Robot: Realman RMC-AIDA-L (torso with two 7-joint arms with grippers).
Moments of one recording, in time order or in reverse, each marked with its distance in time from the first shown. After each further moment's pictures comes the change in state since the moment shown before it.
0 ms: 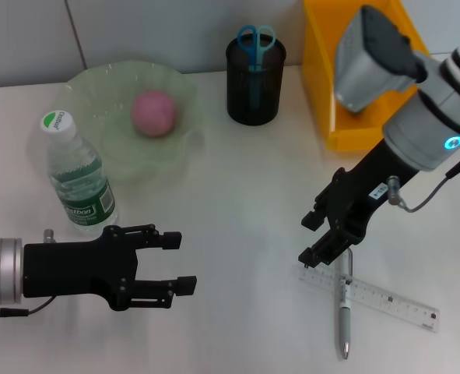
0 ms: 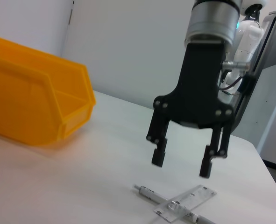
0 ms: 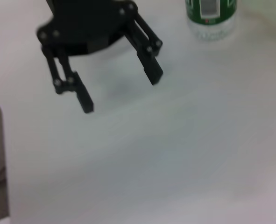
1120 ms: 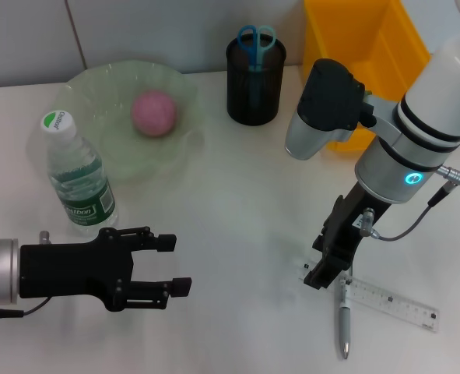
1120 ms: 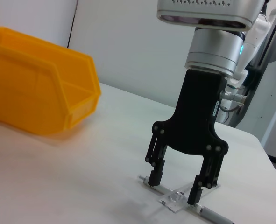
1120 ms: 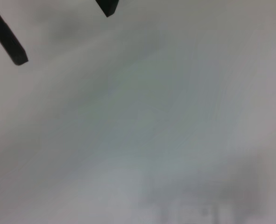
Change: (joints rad) left arm -0.007 -0.003 0.012 -0.027 0.000 -0.002 -0.015; right arm -0.027 0.014 -0.304 0.001 -0.044 0.146 0.274
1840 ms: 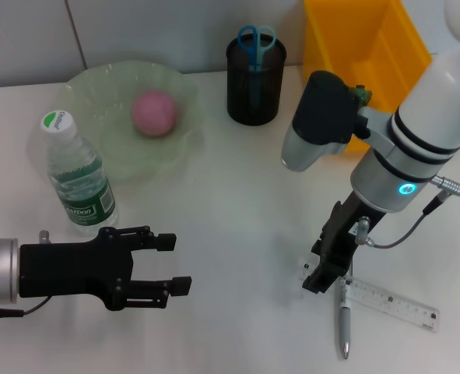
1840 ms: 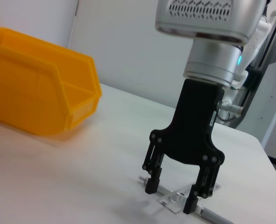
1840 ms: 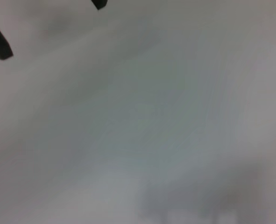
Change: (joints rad) left arm 0.000 0.000 0.000 0.000 -0.002 0.001 -0.002; right arm -0.018 0.004 -0.051 0.015 0.003 0.057 0.014
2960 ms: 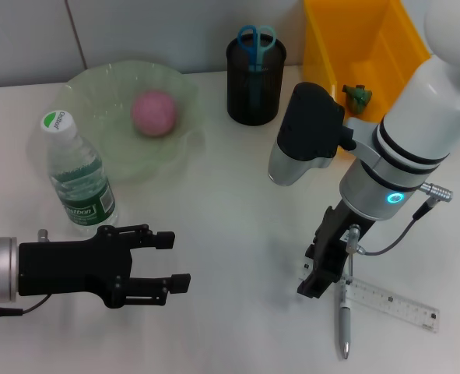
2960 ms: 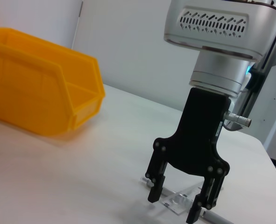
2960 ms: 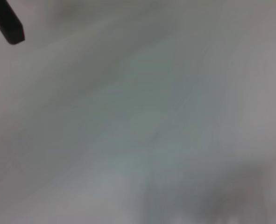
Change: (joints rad) left arm 0.000 0.002 0.000 -0.001 -0.006 -0.002 -0.010; right arm -0.008 0.002 -0.092 -0.024 0.014 0.031 0.036
